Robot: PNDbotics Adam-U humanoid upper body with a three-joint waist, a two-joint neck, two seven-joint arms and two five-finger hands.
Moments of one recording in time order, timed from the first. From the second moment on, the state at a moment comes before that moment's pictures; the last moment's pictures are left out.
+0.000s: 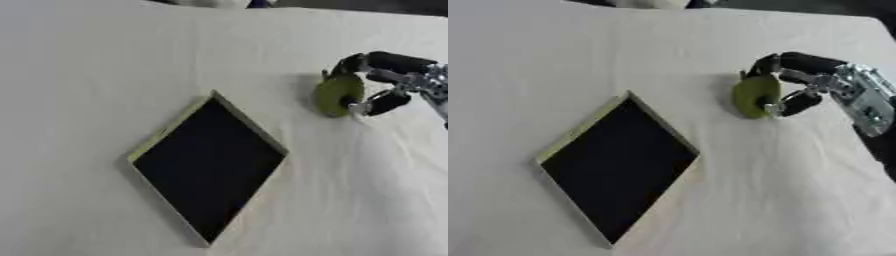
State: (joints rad) left arm -0.42 0.43 0.47 -1.98 0.22 -0.33 0.08; right arm -0.62 -0.84 0.18 -1.25 0.48 -0.50 0.38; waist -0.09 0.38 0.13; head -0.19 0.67
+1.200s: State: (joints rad) left arm -0.42 0.43 0.47 -1.98 0.22 -0.33 0.09; right arm -0.67 -0.84 0.22 -1.81 0.27 -0.51 0.31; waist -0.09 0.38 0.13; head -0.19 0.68
